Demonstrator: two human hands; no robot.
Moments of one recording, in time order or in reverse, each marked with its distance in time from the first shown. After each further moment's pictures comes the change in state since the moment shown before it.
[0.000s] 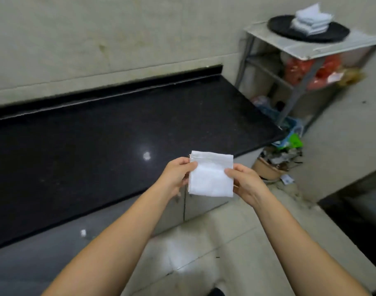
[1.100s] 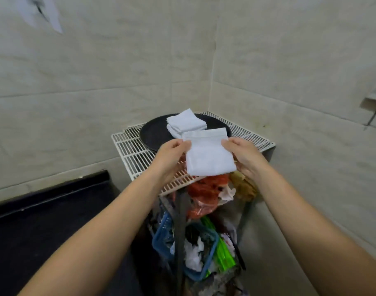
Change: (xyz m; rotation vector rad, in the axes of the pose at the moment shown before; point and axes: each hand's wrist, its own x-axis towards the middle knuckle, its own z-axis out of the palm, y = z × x) left_hand 0.363 0.305 0.516 0.069 -0.149 0.438; right_hand 0.344 -0.436 -0.435 -0.065 0.108 -0.504
